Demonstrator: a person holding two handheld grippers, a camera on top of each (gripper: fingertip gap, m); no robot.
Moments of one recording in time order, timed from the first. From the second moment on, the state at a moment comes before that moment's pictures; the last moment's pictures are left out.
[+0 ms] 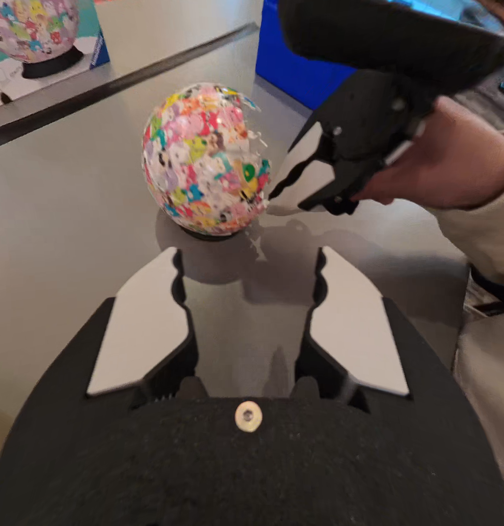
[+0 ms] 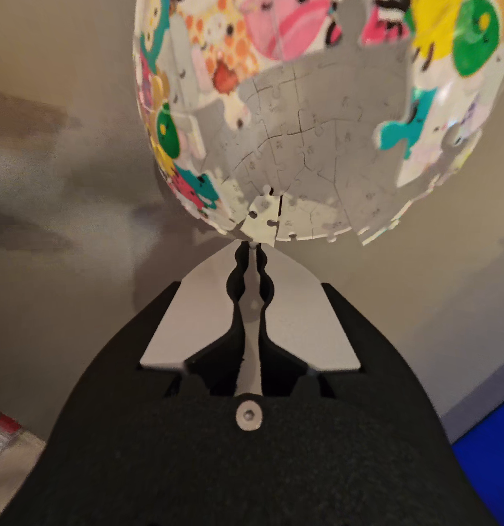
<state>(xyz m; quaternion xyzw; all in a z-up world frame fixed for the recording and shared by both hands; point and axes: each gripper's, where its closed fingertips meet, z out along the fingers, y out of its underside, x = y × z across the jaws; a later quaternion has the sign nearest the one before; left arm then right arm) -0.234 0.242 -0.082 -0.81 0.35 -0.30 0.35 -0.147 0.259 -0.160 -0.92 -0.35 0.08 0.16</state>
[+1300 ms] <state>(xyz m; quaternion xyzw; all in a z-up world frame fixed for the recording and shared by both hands) -0.204 0.305 -0.160 -0.72 0.62 -0.29 0.11 -0.148 0.266 -0.153 -0.93 -0.34 0.08 0.09</state>
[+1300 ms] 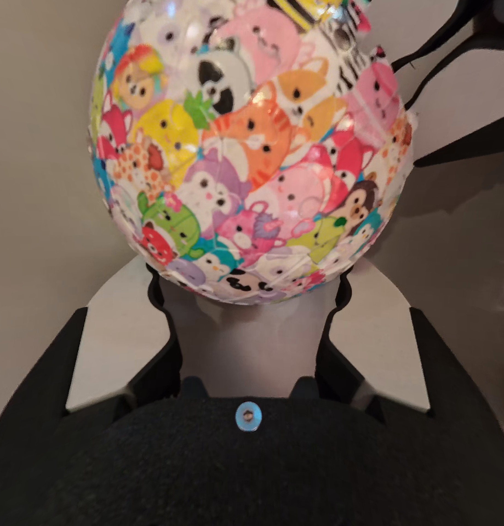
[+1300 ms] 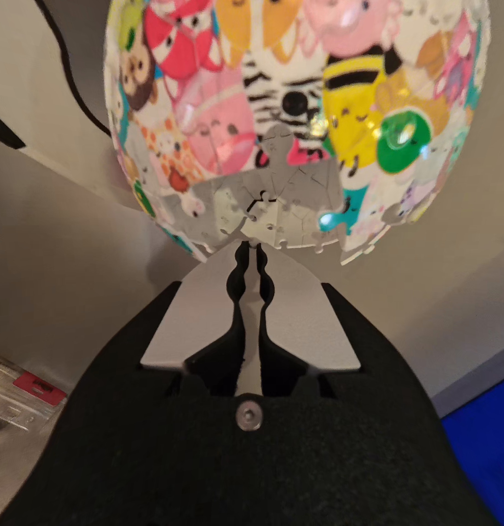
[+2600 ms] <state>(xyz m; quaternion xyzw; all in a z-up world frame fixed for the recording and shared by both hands) -0.203 0.307 -0.156 -0.72 0.62 -0.27 0.14 -0.145 0.265 -0.154 -0.94 -0.32 0.10 0.10</state>
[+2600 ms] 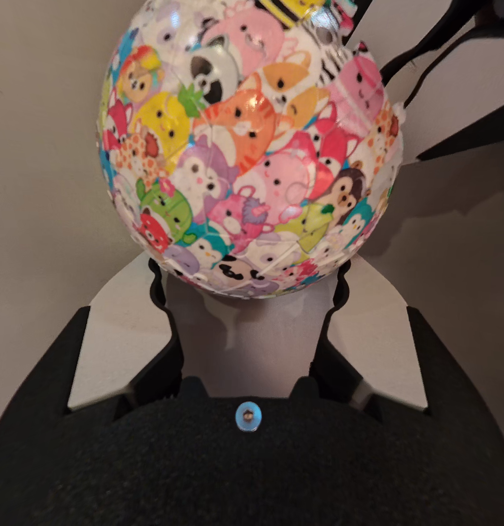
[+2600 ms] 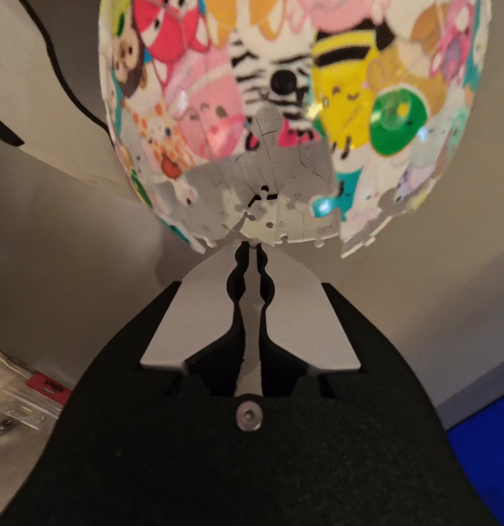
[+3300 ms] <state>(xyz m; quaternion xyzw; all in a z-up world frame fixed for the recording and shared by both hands) -0.223 0.306 -0.158 -0.79 0.57 -0.20 0.11 -0.125 0.199 -0.165 -0.85 -0.38 0.15 0.34</state>
